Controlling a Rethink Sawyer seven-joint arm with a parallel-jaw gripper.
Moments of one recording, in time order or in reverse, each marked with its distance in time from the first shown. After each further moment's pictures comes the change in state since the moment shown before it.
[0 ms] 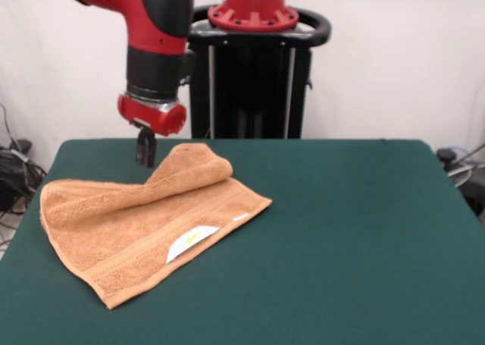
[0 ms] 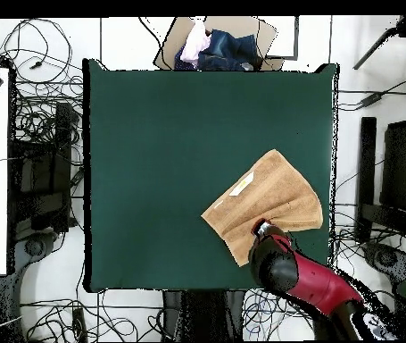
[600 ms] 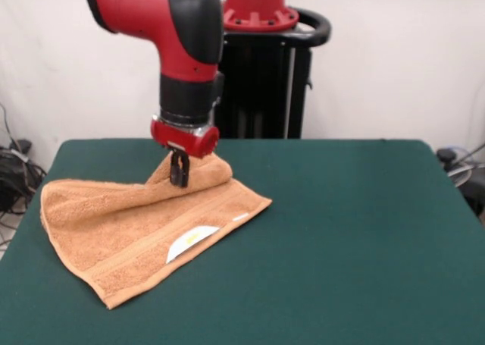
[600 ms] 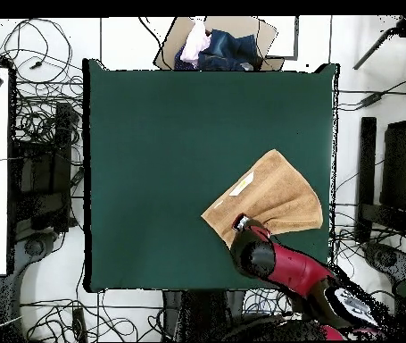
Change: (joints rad) arm 0.084 0.108 0.001 -0.040 0.042 0.000 0.000
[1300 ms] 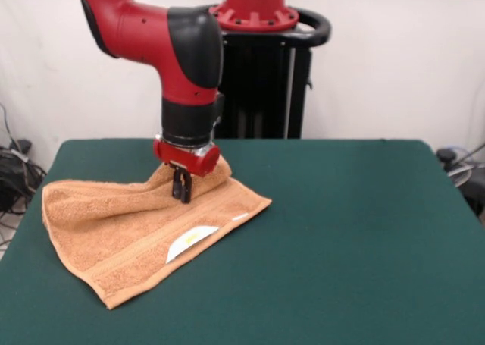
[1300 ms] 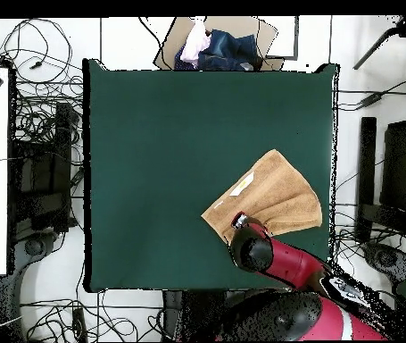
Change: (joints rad) arm -0.001 0.086 0.000 -0.053 0.000 -0.016 0.000
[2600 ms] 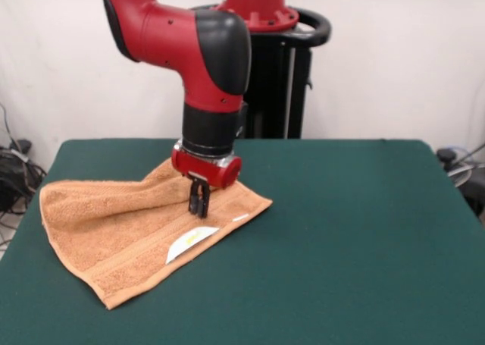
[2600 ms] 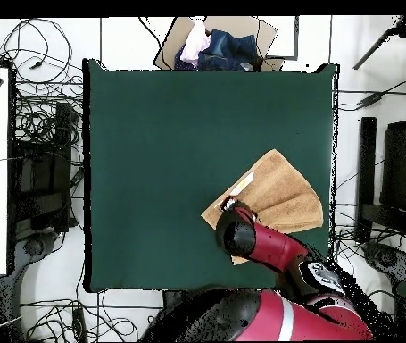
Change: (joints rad) arm 0.130 -0.015 -0.015 -0.041 0.120 -0.001 0.000
